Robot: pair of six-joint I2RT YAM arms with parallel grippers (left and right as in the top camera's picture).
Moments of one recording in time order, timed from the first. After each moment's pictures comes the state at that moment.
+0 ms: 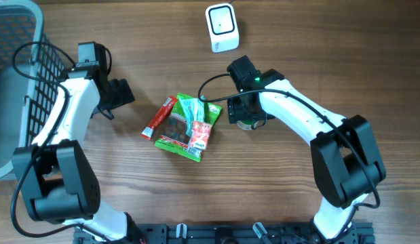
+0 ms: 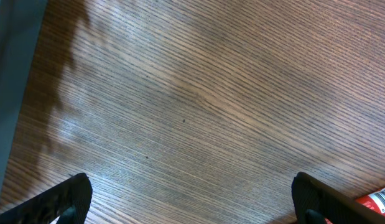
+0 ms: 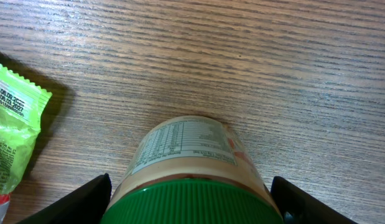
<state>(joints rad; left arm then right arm) 0.10 1.77 1.25 -0.82 -0.16 -0.32 0.51 1.93 1.32 -0.84 0.06 0.38</state>
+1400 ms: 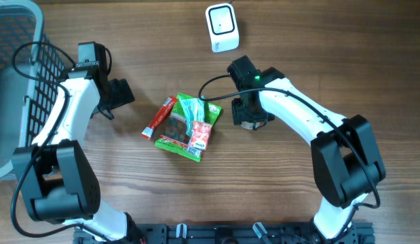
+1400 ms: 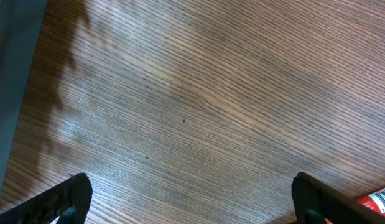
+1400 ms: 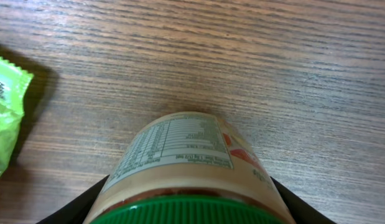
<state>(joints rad) 0.10 1.77 1.25 -0.82 -0.16 -0.32 0.51 1.93 1.35 -0.91 0.07 0.38</state>
